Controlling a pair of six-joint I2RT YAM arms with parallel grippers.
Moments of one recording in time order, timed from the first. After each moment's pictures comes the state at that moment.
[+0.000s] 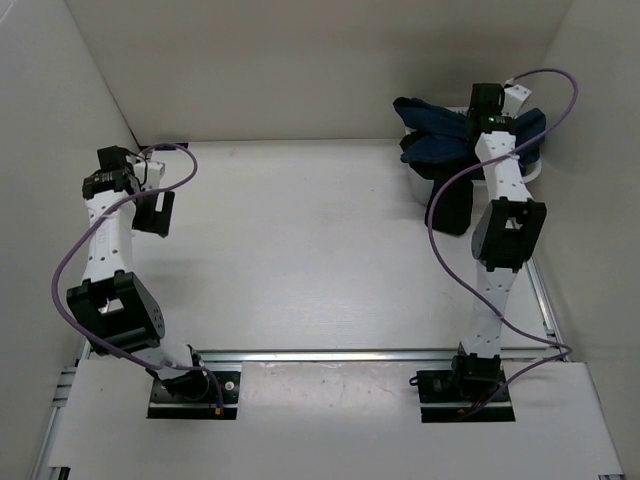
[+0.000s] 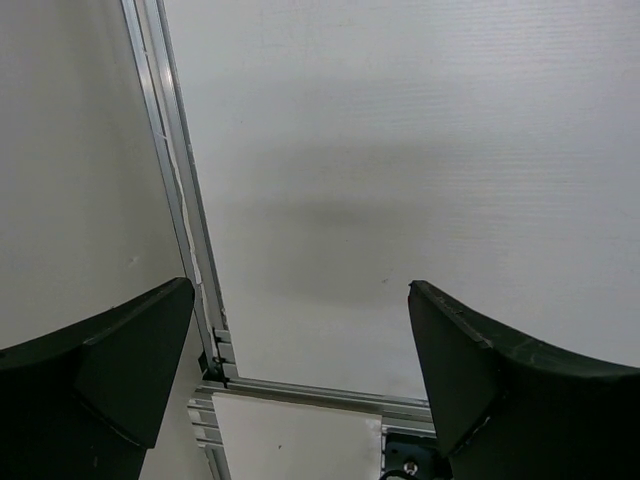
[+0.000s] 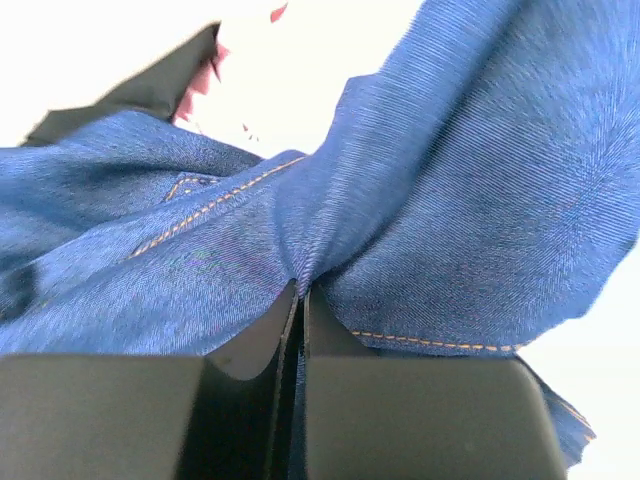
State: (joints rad) left arm 0.30 1.55 1.47 -1.00 -0.04 0.44; right arm -0.03 2.30 2.28 -0.67 0.54 0.44
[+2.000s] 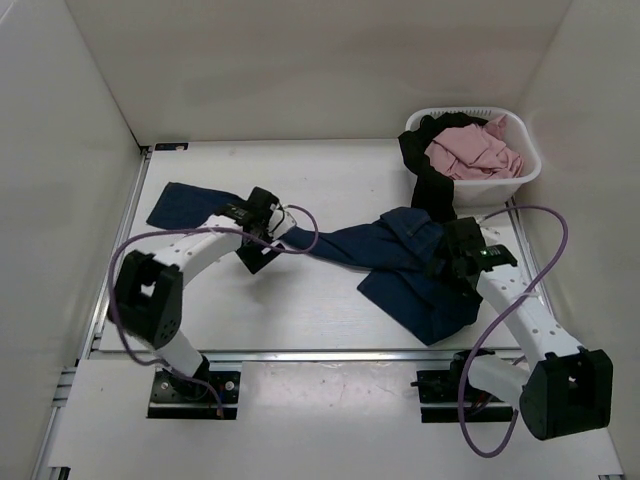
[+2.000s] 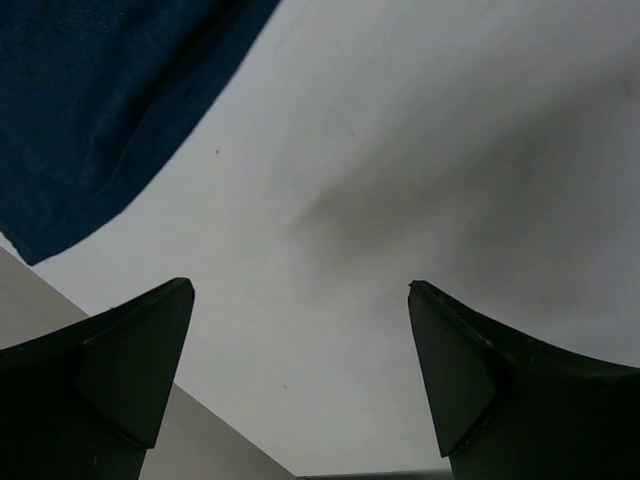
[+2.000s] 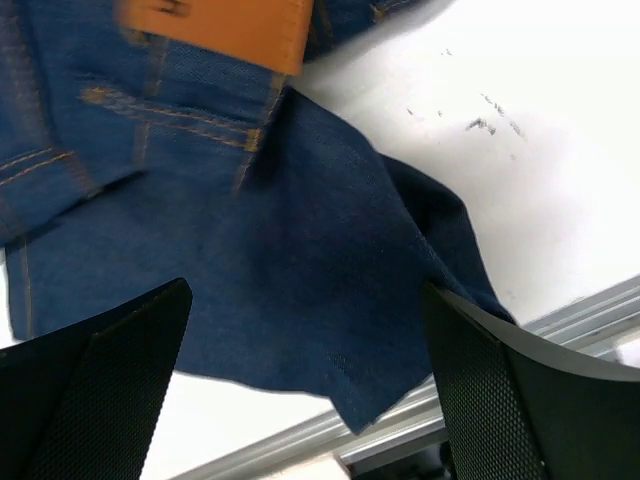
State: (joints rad) left arm -0.47 1.58 1.12 -0.74 -0.25 0.49; right arm 0.25 1.10 0.80 -0.88 0.30 0.68
